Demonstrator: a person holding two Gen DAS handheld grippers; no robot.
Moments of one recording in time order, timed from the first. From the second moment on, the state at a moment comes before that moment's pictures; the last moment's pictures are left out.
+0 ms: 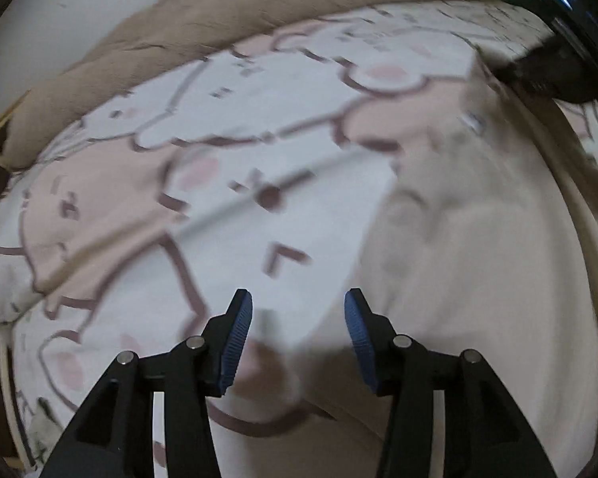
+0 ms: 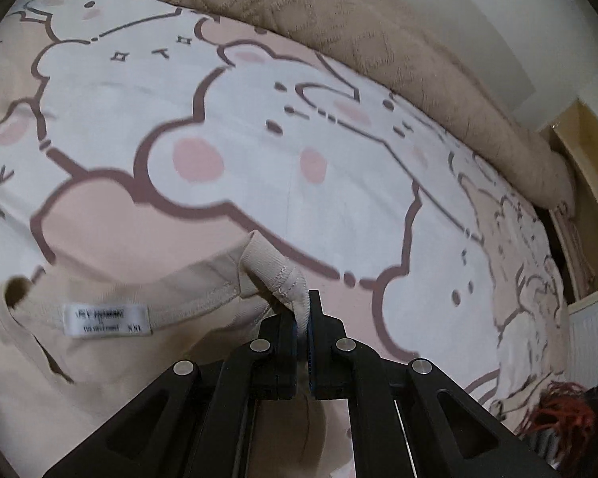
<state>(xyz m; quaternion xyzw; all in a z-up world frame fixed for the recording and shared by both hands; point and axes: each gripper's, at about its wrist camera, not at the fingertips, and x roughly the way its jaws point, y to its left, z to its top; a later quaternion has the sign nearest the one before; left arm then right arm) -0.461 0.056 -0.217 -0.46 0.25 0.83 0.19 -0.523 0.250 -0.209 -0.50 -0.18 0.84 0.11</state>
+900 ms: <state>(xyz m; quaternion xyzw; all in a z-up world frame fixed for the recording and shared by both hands) -0.461 0.055 -0.210 -0.52 0.12 0.81 0.24 -0.502 0.272 -0.221 -0.52 -0.13 0.84 0.09</state>
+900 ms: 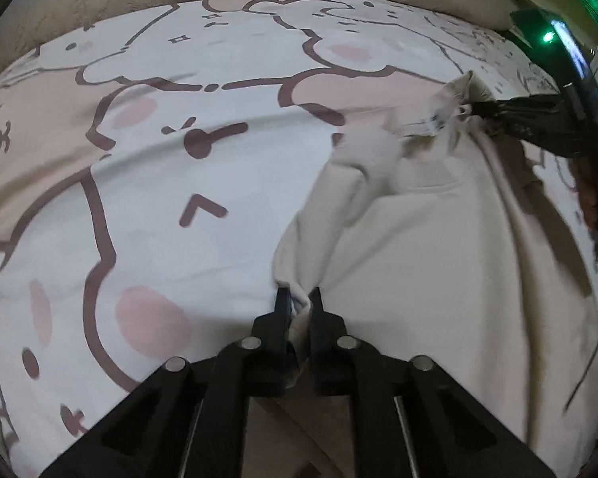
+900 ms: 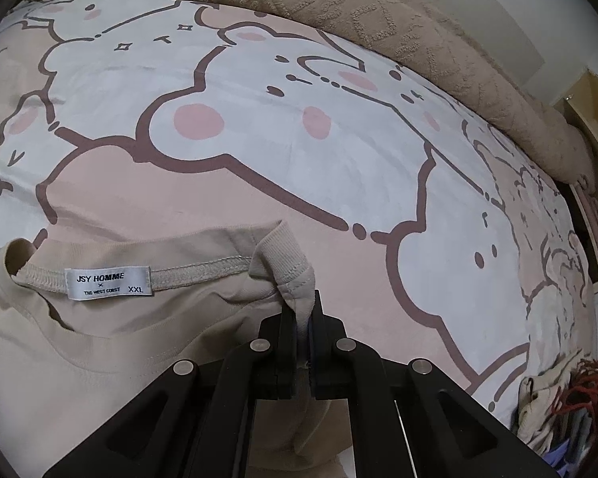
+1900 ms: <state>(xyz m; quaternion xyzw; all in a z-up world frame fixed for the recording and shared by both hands) -0.486 -0.001 -0.123 -0.43 0.13 0.89 0.09 -0.544 0.254 -0.183 -0.53 -0.02 0.85 0.04</state>
